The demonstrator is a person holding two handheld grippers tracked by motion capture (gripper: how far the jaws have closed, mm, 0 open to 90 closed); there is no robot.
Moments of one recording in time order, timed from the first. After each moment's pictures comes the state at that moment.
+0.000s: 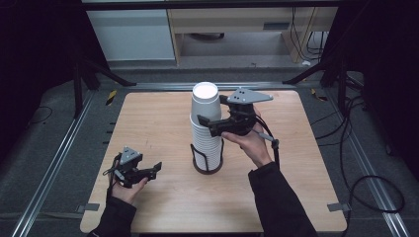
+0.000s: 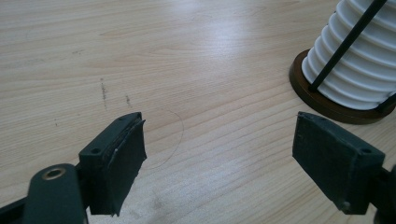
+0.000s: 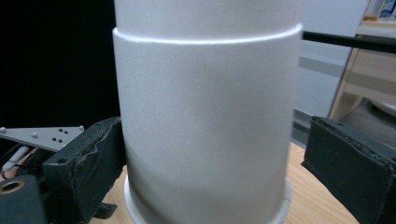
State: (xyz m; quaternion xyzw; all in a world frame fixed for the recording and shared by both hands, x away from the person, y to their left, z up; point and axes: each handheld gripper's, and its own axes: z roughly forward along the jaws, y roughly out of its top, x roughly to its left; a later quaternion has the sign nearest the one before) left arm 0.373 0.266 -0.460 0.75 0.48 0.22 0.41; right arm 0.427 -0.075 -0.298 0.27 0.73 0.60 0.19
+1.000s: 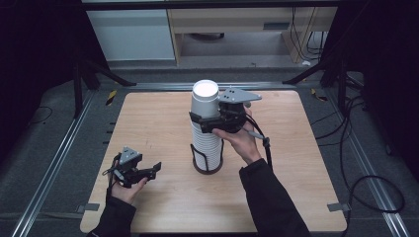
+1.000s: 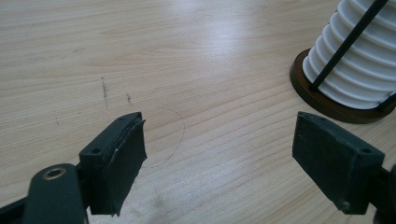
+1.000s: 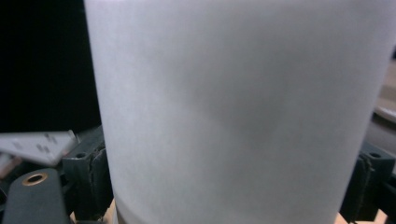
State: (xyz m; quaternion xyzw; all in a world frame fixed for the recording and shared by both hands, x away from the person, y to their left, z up) left arm 0.373 0.268 -0.460 0.74 0.48 0.22 0.41; right arm 0.434 -0.057 -0.300 0.26 0.72 0.61 0.20
